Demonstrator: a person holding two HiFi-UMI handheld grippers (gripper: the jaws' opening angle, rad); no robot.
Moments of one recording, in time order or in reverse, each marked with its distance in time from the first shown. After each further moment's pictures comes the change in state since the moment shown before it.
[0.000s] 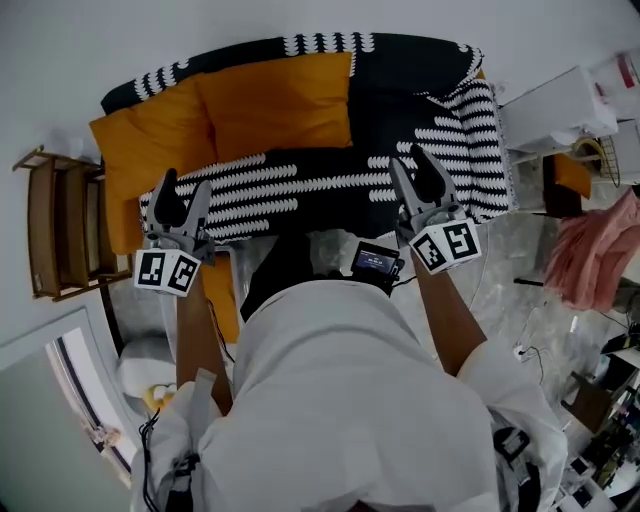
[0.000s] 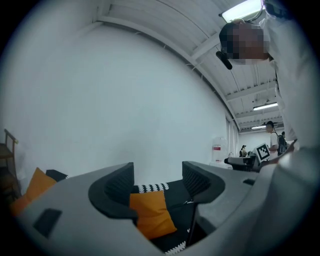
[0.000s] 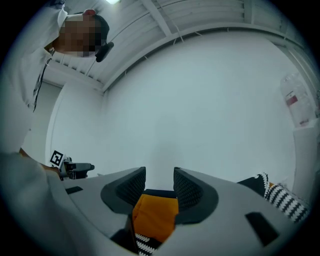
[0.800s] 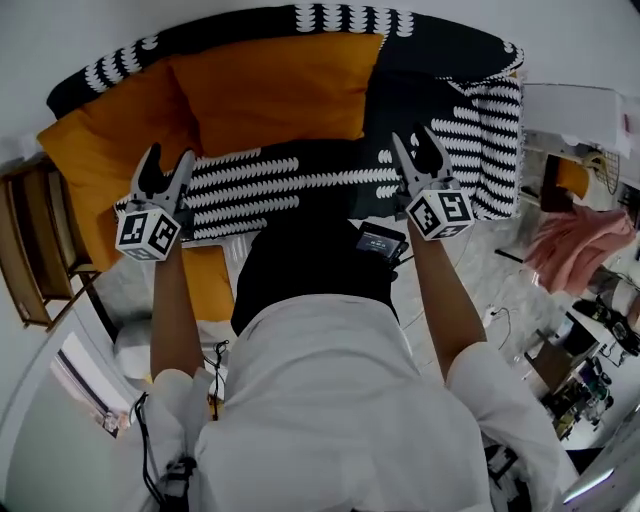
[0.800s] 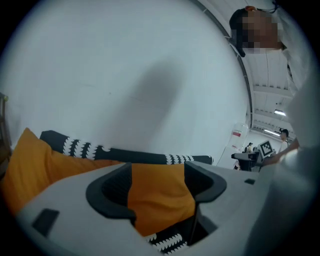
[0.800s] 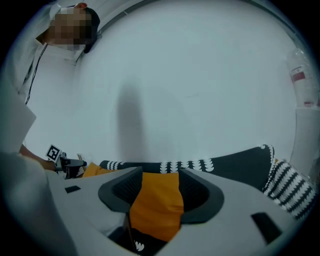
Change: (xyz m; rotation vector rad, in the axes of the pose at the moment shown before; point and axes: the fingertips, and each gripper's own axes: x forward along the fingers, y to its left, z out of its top) left arm 0.146 0.222 -0.154 -0.189 0.341 0.051; right arm 0.205 -0.085 -0.158 0.075 0.338 -0.139
